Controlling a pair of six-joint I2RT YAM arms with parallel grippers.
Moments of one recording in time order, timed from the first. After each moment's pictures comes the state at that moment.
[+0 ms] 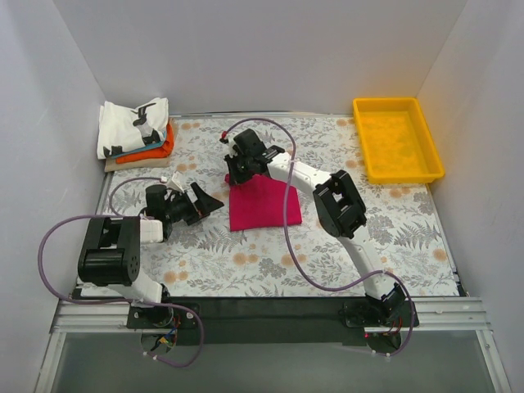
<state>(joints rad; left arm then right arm) 0.02 1.53 0.44 0.52 0.72 -0.64 0.77 2.39 2.02 -0.43 -0.25 0.18</state>
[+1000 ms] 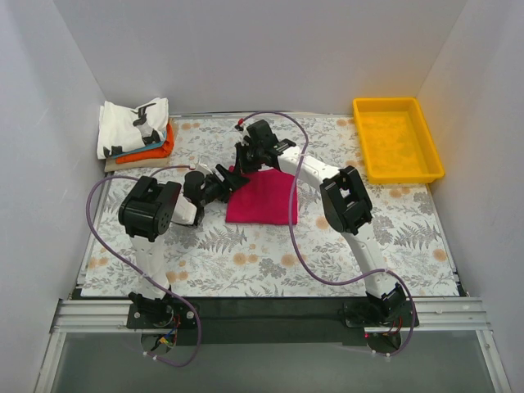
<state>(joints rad) -0.27 2.05 0.72 1.04 0.45 -1.08 0.68 2.38 2.01 -0.36 -0.35 0.38</state>
